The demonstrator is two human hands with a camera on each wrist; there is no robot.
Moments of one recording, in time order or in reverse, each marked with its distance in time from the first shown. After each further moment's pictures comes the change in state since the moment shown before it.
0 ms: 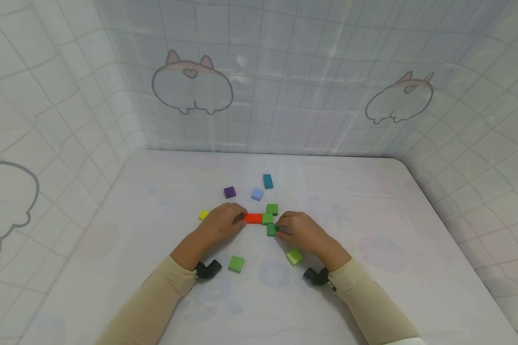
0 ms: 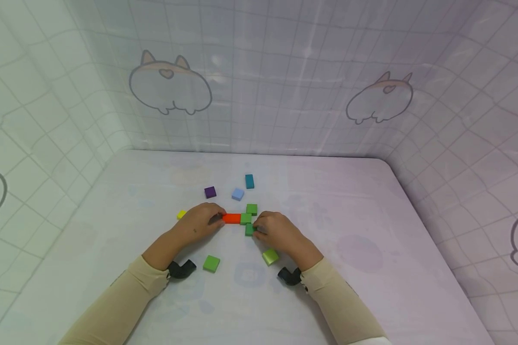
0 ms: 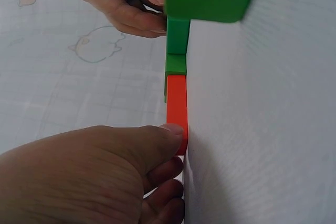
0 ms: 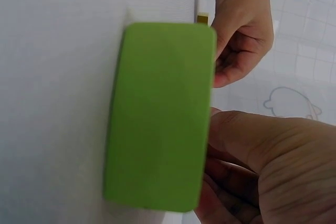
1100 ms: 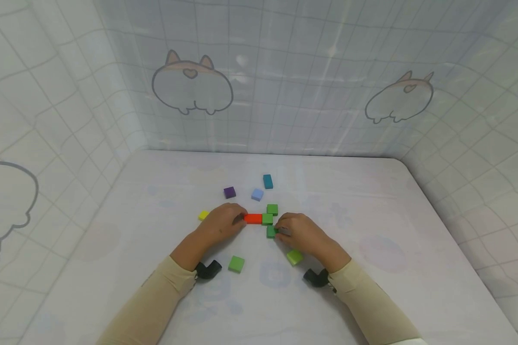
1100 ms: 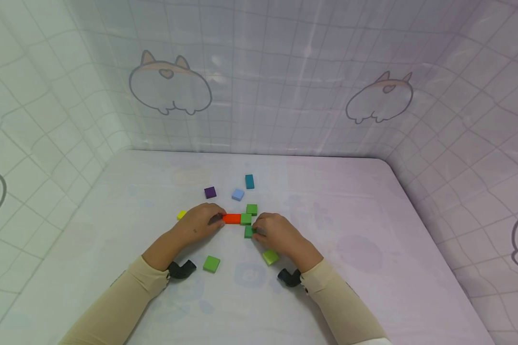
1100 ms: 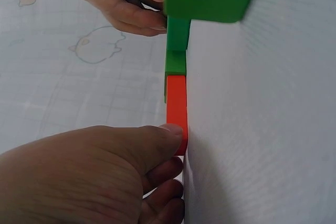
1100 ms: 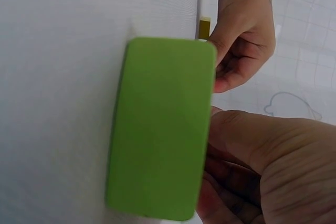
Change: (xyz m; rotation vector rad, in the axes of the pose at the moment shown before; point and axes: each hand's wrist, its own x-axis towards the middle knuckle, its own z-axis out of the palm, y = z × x) left_hand 0.001 -0.001 0.000 0.010 -0.004 0.013; right_hand 0.000 -0.003 0.002 -0.001 -0.011 -0.004
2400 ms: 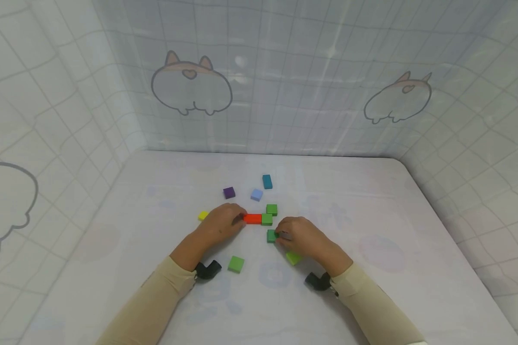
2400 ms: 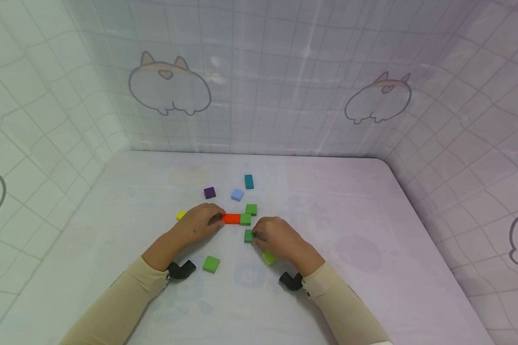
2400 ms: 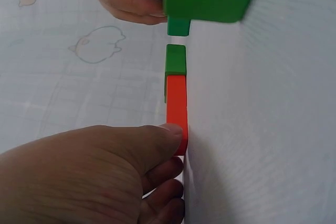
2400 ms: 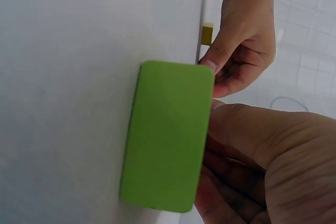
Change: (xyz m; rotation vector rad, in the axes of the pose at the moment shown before) left_hand -0.001 0.001 0.000 0.001 -0.004 -0.010; right_hand -0.009 -0.004 -0.001 0.000 0.004 -0.047
